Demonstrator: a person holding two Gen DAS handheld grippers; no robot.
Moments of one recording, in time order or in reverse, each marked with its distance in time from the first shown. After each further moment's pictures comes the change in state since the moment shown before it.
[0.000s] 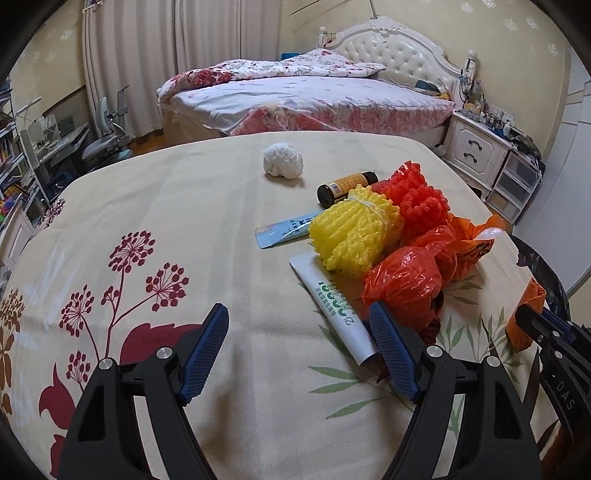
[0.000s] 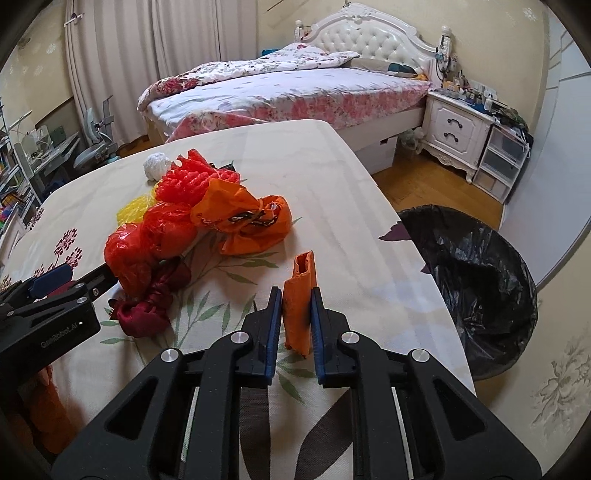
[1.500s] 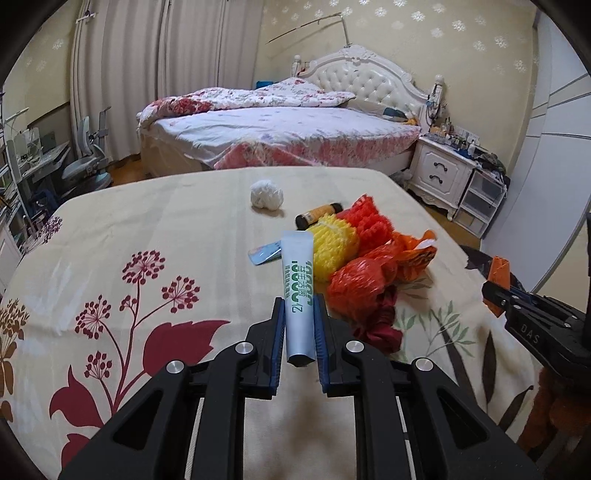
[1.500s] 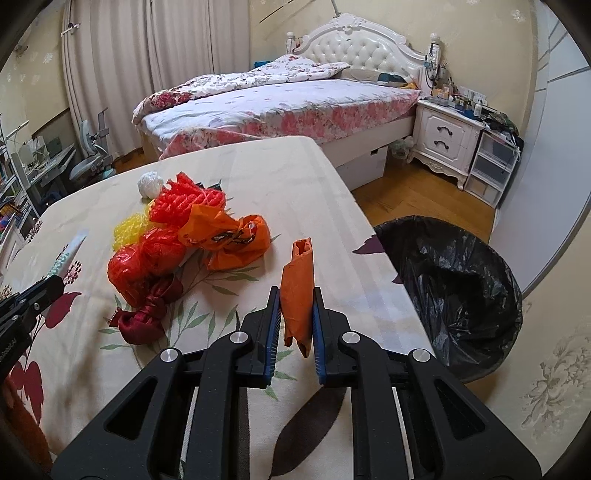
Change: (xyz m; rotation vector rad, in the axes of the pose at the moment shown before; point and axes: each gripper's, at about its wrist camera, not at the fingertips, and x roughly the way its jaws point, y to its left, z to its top) left arm -0.064 0.008 -0.007 0.029 -0.143 -0.145; right arm -0.027 -0.016 0.005 0.024 -0.066 -0.033
